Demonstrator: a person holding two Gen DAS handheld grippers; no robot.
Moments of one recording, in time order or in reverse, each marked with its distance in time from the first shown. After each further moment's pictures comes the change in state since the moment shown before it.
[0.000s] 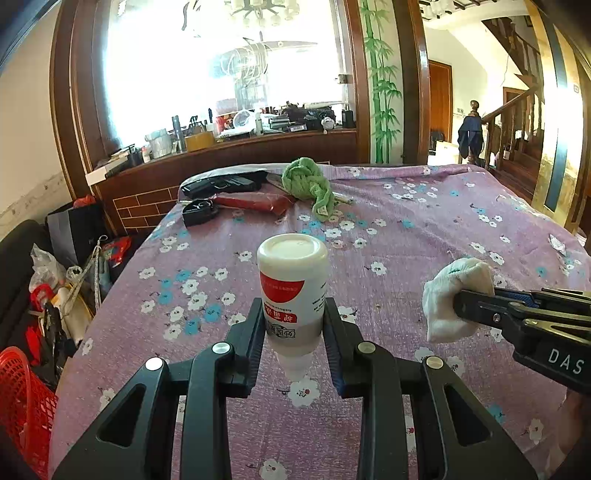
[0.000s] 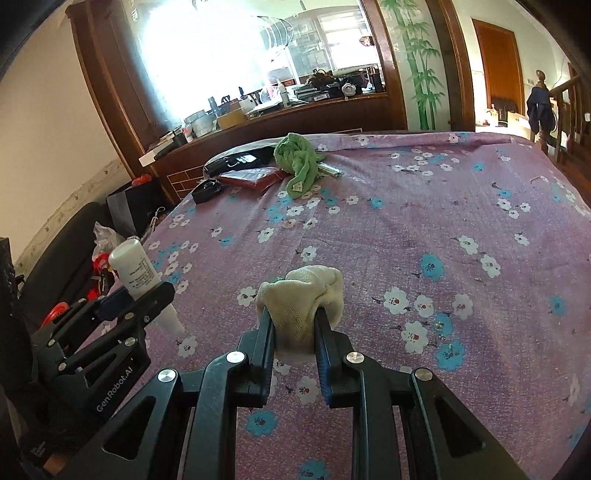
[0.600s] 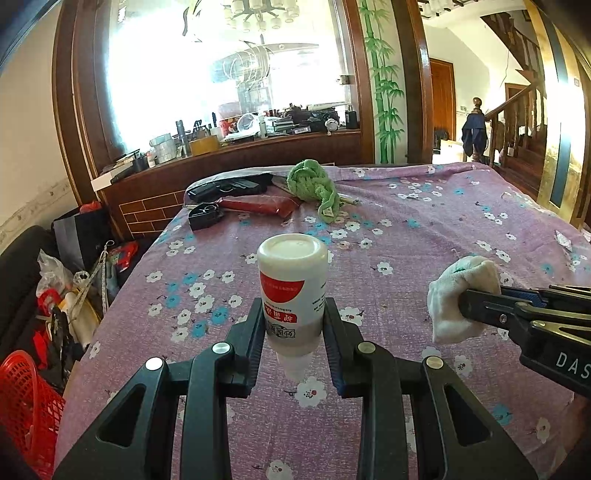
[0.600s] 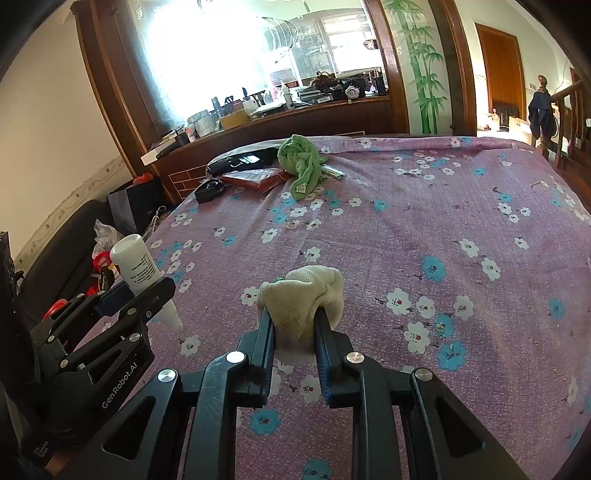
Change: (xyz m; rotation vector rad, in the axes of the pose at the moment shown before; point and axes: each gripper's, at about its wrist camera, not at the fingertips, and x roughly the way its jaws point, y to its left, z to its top) left arm -0.001 0.000 -0.001 0.013 -0.007 0.029; right arm -0.001 0.003 -0.001 -0.012 -0.007 0.000
